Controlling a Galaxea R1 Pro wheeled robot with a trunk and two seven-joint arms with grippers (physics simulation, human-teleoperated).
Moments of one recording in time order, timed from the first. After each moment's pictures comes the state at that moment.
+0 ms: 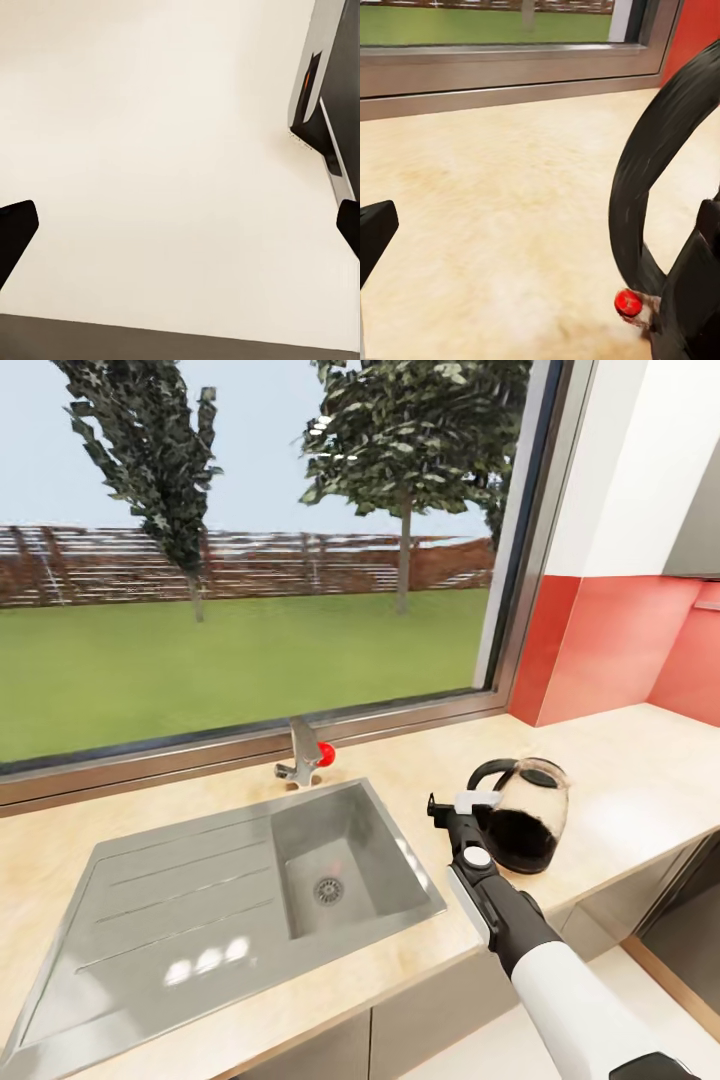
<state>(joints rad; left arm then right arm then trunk) 0.07 0.11 -0.19 0.05 0.29 -0.15 0.17 -0.73 0.03 0.25 -0.81 -0.10 -0.01 -0.36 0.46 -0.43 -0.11</state>
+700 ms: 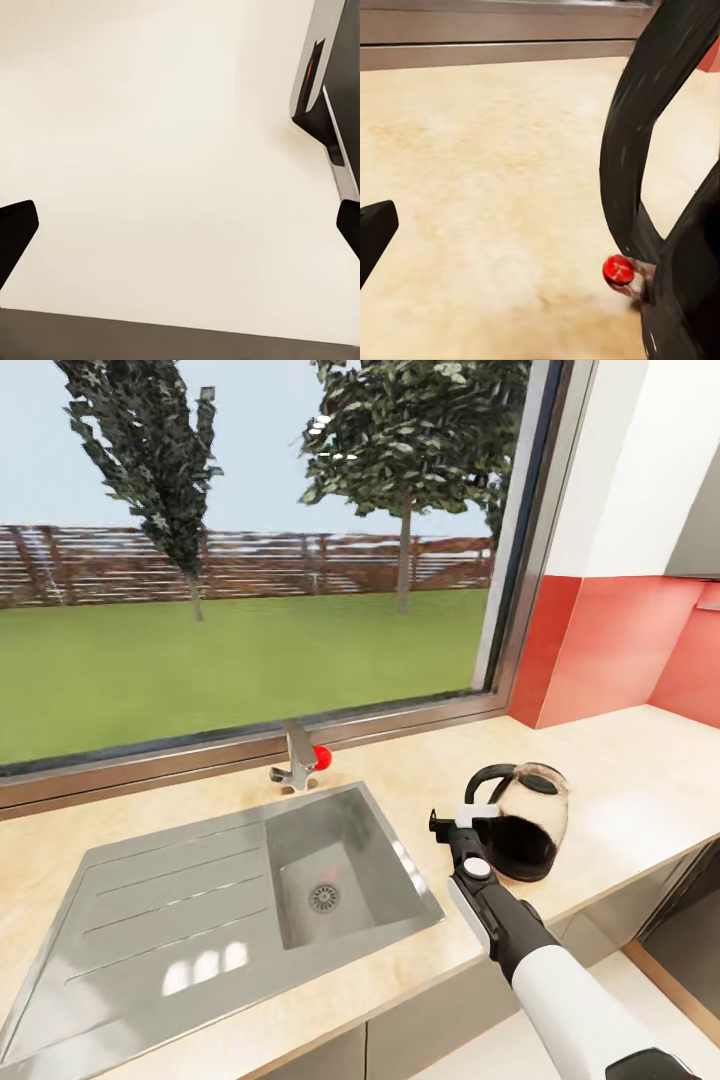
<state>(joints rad) 0.08 0.11 -0.19 0.05 0.29 -0.14 0.17 -0.73 0.03 0.25 -0.72 -0.10 -0.01 -0.35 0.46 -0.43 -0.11</state>
